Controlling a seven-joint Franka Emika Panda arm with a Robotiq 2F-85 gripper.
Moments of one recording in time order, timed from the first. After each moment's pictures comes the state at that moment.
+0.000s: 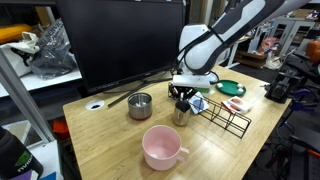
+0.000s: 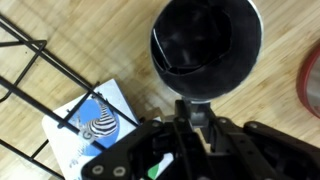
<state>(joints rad) 0.19 0.58 -0.08 -1.91 0.12 2.53 0.86</state>
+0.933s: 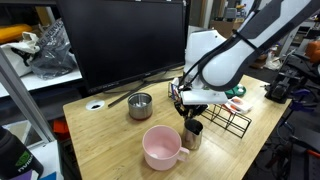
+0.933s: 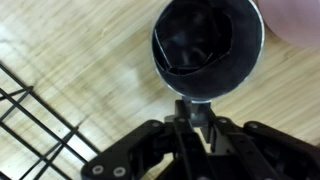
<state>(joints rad) 0.26 0.44 -0.02 -2.16 0.12 2.59 0.86</state>
